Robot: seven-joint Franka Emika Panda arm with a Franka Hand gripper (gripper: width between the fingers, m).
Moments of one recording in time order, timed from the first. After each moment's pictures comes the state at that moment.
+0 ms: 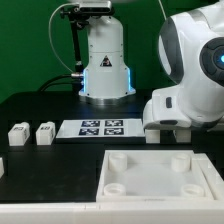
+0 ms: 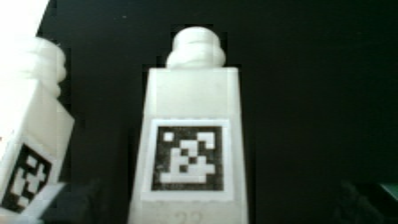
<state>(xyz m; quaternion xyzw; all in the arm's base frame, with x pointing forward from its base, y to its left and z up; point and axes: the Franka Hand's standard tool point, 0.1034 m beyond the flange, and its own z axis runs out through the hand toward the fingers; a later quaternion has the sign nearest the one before) 0.382 0.170 0.010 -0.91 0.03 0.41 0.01</state>
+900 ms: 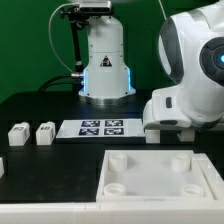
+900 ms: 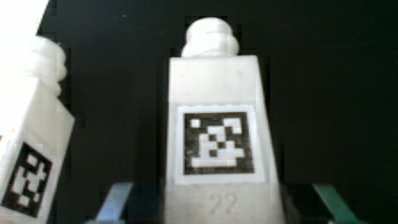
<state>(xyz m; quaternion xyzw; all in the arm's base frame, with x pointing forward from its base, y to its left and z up) 0.382 0.170 0.010 -0.91 0.03 0.41 0.01</state>
